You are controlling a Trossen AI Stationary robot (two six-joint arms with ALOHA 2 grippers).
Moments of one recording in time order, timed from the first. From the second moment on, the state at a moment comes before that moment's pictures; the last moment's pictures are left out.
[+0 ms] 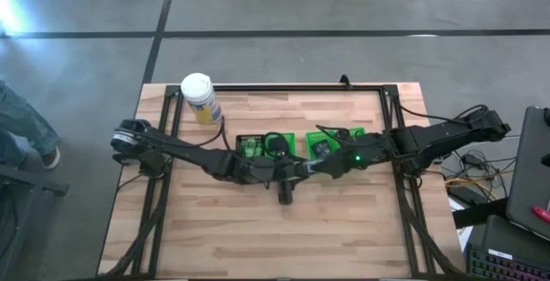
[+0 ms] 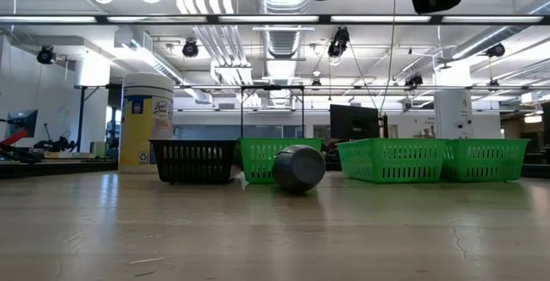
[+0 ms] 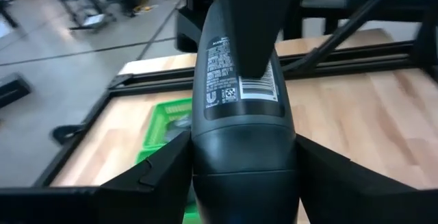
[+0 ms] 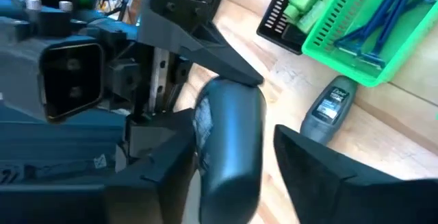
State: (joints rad) left arm -0.25 1.68 1.31 0.06 -0.43 0.06; right arm 0.23 1.13 0.99 -0.36 0.15 1.28
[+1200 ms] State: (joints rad) left arm -0.27 1.68 1.27 -0.44 -0.43 -0.34; right arm 0.27 1.12 0.94 -1.37 0.67 1.45
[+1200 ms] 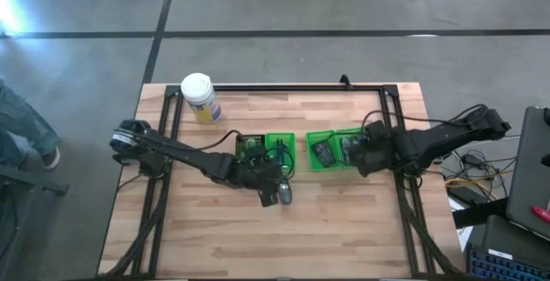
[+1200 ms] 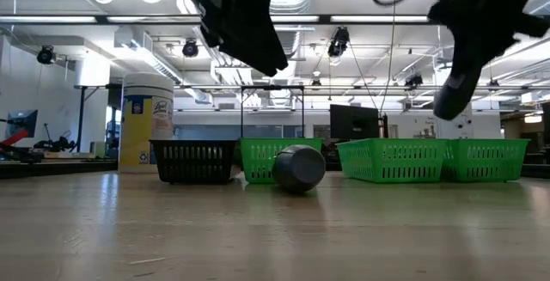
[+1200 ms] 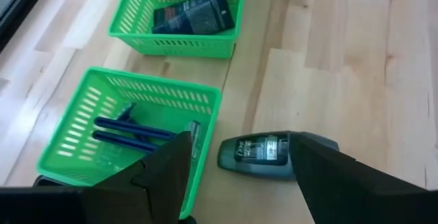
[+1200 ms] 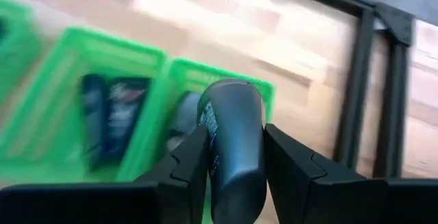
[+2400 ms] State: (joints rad) left arm -0.32 1.68 1.13 -0.18 -0.10 0.61; right arm 0.35 1.13 1.04 -1.22 0.54 1.14
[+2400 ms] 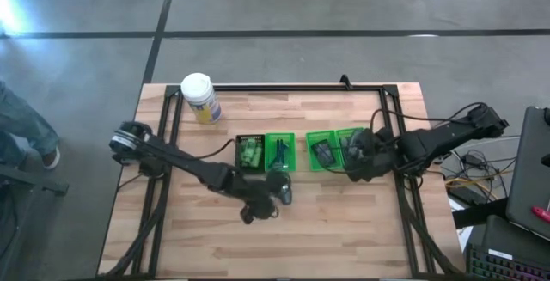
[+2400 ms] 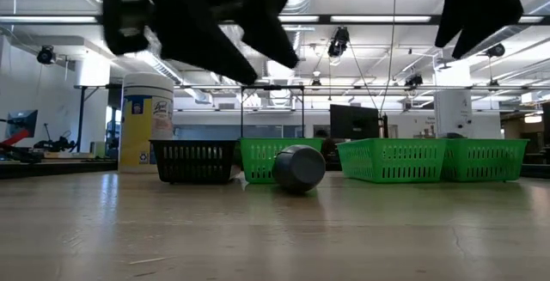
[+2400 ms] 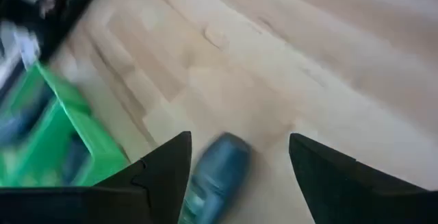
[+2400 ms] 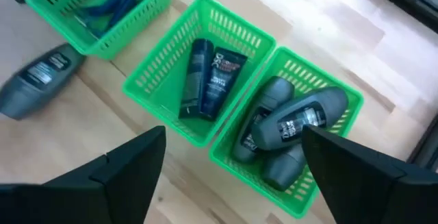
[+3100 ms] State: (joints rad) left arm -0.14 1.90 1.24 -0.29 0.19 0.83; right arm 0.41 1.16 1.06 -1.22 0.54 1.26
